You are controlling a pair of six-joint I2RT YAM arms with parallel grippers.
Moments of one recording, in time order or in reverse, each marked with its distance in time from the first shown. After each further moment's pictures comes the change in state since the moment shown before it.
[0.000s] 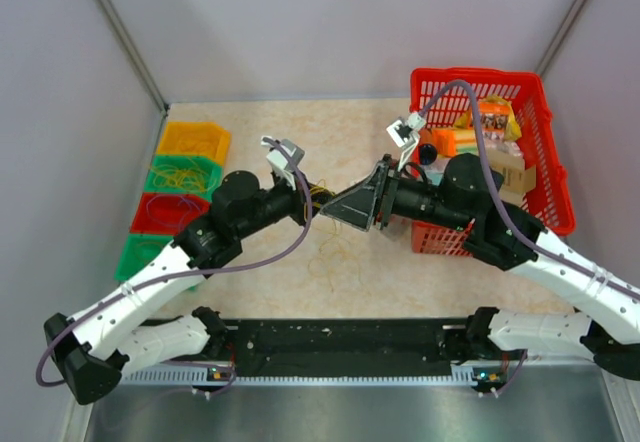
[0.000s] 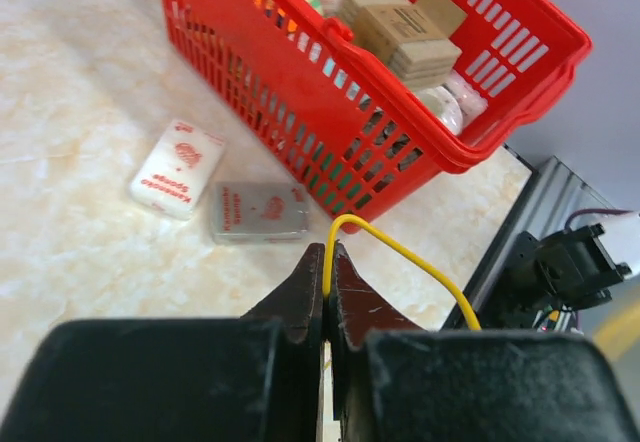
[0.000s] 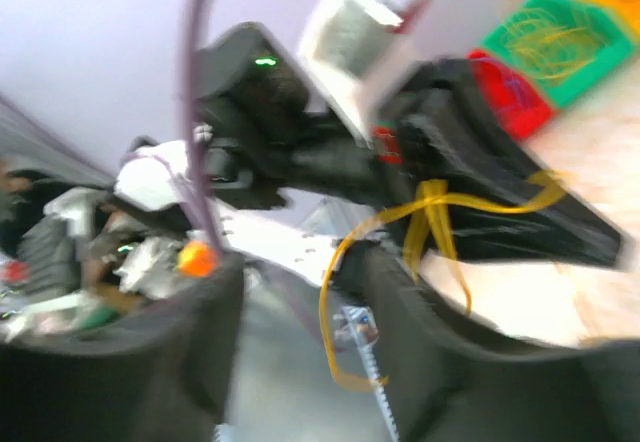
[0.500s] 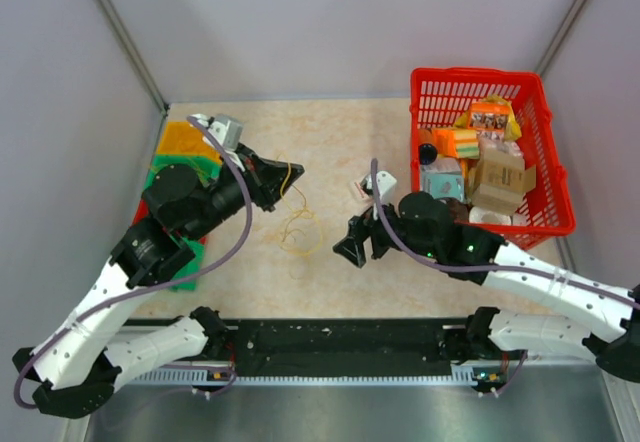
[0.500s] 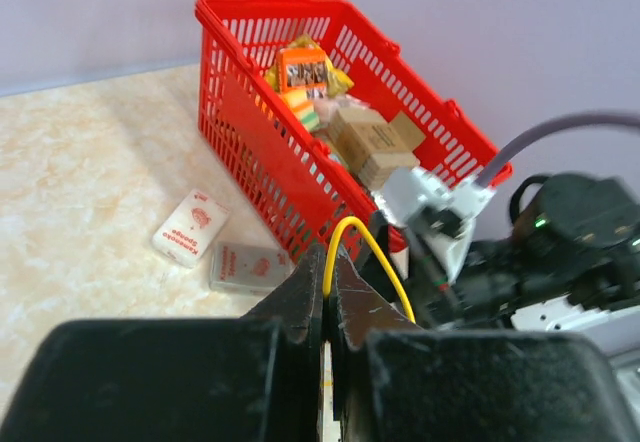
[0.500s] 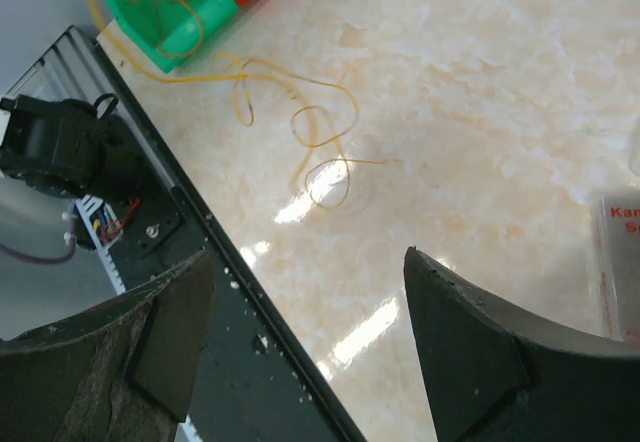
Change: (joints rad) left arm 0.005 -0.124 0.273 -0.243 -0.134 -0.089; right arm -0.001 -0.052 -0.370 -0.107 0.230 -0.409
